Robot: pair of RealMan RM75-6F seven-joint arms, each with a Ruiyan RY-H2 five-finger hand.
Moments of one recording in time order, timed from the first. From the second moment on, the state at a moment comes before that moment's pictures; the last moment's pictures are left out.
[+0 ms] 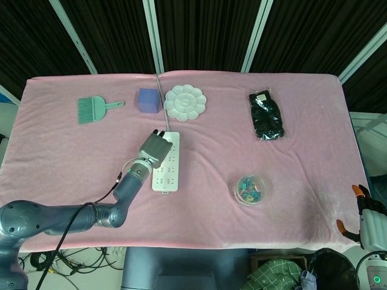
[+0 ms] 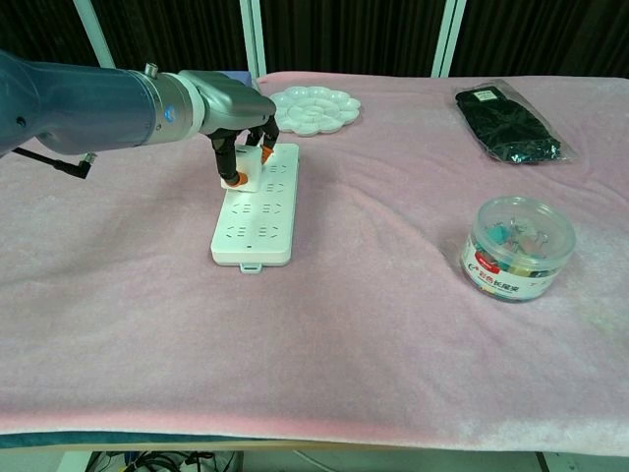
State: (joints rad) left arm -1.28 -1.60 -0.05 -1.35 0.44 0.84 0.88; right arm 0.04 -1.03 0.07 -1.83 -1.19 1.35 -0.11
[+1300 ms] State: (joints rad) left arm -1.26 -1.67 -0.03 -1.28 0.49 0.82 0.88; right arm 0.04 -1.03 0.07 -1.83 -1.20 1.35 -0.11
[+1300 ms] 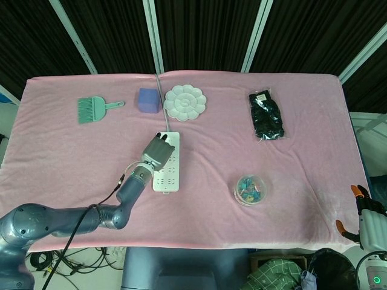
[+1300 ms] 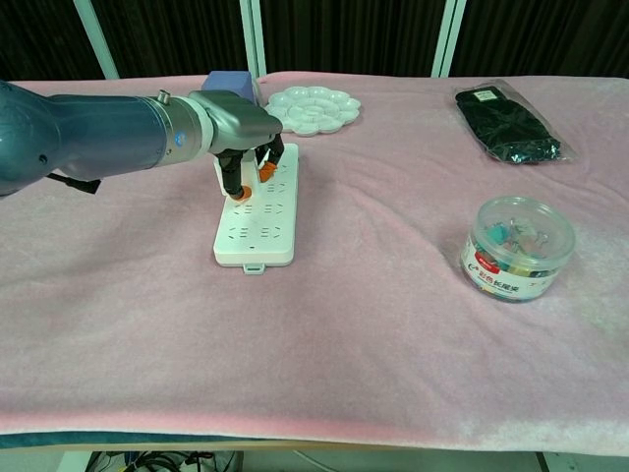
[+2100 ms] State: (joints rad) left arm -1.27 -1.51 -0.09 -1.57 0.44 1.07 0.99; right arm 0.04 -1.03 0.07 -1.83 -1.19 1.35 -0.11
